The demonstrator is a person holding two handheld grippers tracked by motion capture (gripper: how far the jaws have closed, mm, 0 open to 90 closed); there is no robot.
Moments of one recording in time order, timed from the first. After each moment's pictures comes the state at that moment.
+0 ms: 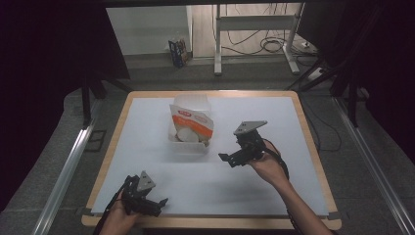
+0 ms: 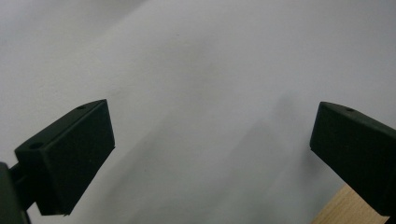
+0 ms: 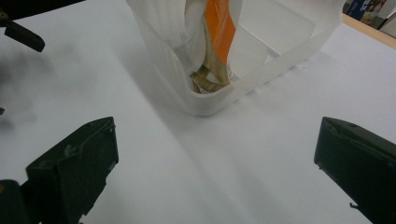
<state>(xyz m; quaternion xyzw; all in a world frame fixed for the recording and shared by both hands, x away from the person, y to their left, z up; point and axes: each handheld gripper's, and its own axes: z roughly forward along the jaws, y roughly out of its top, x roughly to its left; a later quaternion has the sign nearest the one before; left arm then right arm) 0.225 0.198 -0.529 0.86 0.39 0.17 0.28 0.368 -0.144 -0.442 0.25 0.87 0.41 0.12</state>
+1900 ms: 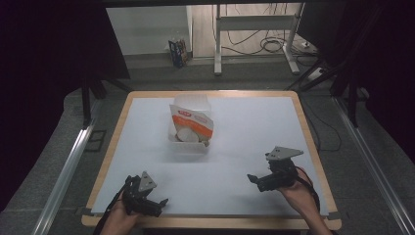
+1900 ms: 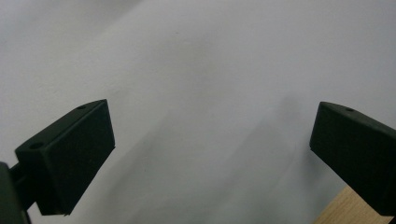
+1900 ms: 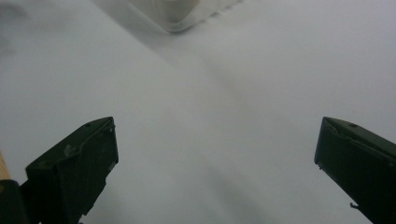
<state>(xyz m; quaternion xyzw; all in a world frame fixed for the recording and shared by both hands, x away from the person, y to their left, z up) 0.225 0.196 -0.530 0.86 0.39 0.17 0.28 0.307 -0.229 -0.471 0.30 0.86 0.39 0.15</state>
